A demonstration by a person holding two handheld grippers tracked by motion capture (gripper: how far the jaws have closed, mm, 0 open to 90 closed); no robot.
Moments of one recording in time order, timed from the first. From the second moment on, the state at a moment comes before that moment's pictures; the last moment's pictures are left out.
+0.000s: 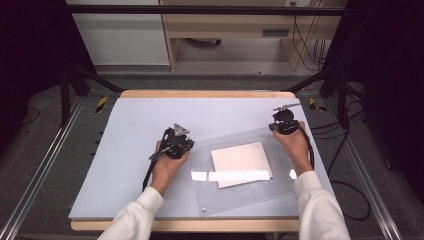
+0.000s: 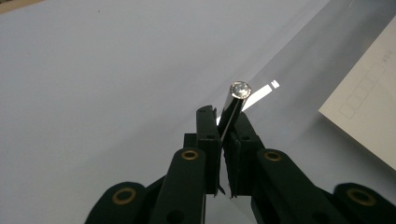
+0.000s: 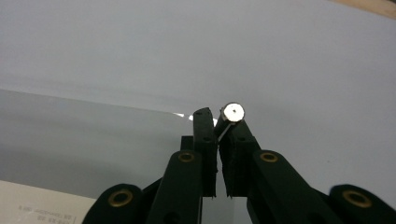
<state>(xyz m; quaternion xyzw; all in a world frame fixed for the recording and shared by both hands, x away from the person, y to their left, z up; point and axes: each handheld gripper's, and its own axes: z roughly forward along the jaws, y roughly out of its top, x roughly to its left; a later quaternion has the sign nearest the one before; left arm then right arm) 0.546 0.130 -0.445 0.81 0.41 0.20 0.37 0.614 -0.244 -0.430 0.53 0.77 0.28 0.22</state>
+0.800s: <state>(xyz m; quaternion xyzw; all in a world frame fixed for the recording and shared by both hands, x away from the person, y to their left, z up) 0.535 0.188 -0.386 0.80 0.42 0.22 0.37 0.591 -0.191 -0.370 0.50 0.78 0.28 0.23</state>
